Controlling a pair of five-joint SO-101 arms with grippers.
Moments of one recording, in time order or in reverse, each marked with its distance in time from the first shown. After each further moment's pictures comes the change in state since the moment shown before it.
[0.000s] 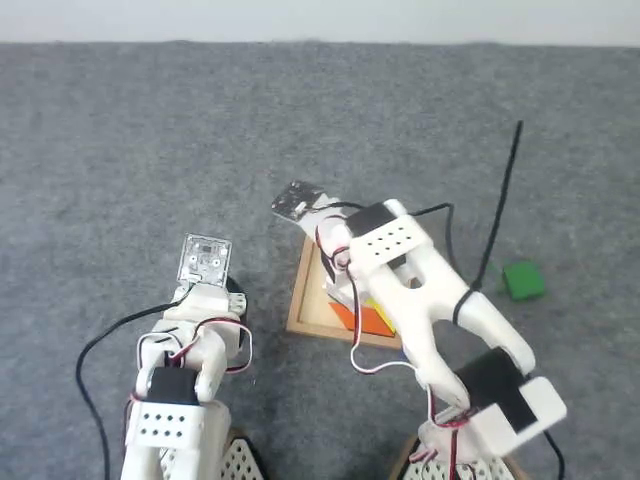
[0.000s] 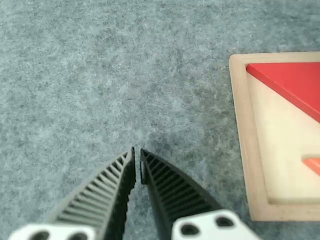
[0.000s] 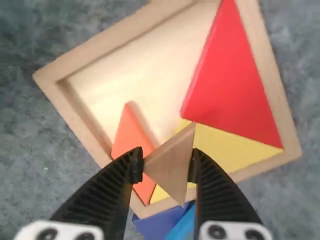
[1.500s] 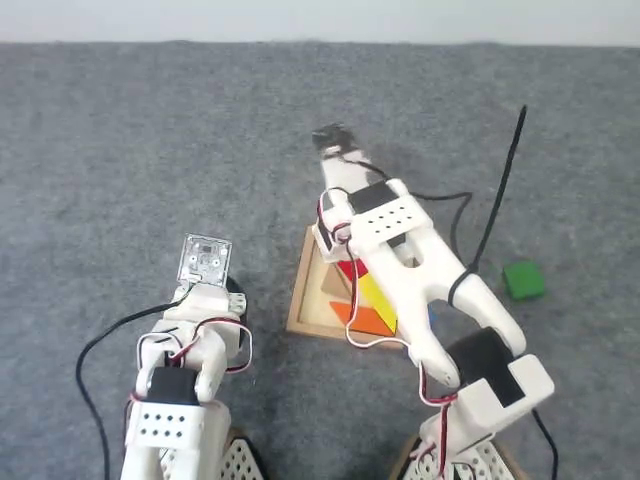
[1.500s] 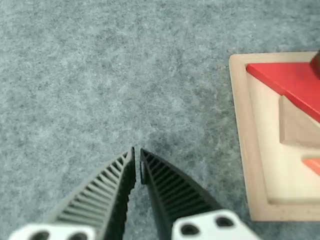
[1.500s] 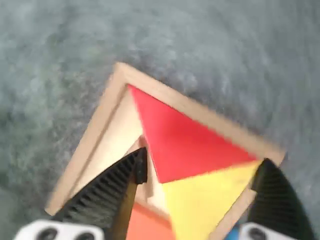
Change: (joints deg) left arm 0.0 0.0 0.0 0.0 0.0; right arm 2.5 6.5 -9.2 -8.7 -28.1
